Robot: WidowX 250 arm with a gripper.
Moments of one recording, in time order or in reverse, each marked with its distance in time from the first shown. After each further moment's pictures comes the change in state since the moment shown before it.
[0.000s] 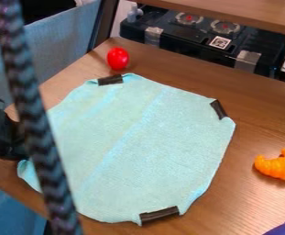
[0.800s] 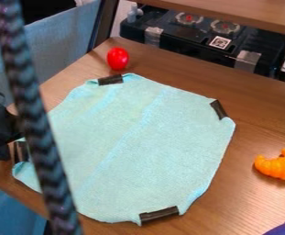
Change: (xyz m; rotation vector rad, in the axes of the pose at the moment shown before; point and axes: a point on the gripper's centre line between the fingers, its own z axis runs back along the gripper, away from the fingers) arm 0.010 -0.002 0.003 -0.008 -0.017 0.031
